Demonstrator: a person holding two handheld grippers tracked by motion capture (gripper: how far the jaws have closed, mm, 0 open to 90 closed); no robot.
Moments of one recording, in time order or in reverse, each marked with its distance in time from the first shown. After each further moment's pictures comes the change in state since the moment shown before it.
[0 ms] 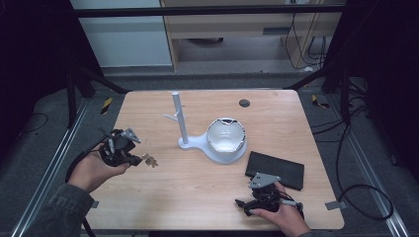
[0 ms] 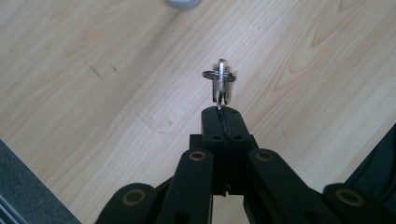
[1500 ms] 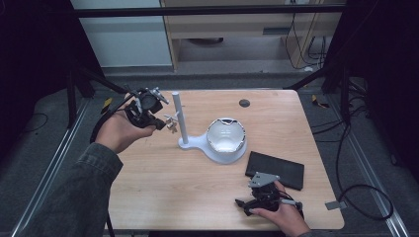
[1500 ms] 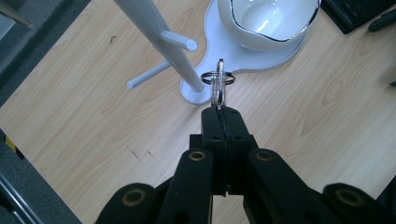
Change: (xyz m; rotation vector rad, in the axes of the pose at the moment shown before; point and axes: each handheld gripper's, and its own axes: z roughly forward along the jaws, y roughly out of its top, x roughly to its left) left arm -0.006 0.113 -0.036 -0.038 0.072 0.074; right arm -0.001 0.001 0.002 0.001 -0.001 0.003
